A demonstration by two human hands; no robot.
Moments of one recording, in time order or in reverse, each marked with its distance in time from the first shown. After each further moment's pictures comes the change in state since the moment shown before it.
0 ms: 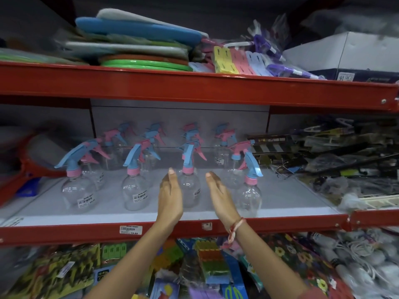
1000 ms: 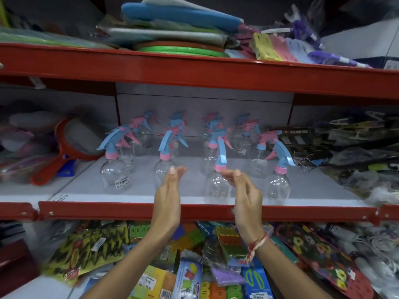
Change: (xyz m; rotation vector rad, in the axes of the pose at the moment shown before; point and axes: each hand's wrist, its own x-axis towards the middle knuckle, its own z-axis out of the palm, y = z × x) left_hand -0.034 -0.022 -0.088 -0.132 -0.069 0.172; right_hand -0.060 -0.014 0.041 0.202 0.277 -0.304
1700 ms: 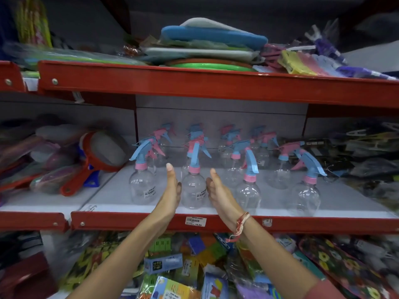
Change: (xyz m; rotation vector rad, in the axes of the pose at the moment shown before) left_hand 0.045 0.011 -0.067 -0.088 -0.170 -0.284; right_hand 0.020 0.013 0.110 0.021 -0.425 0.505
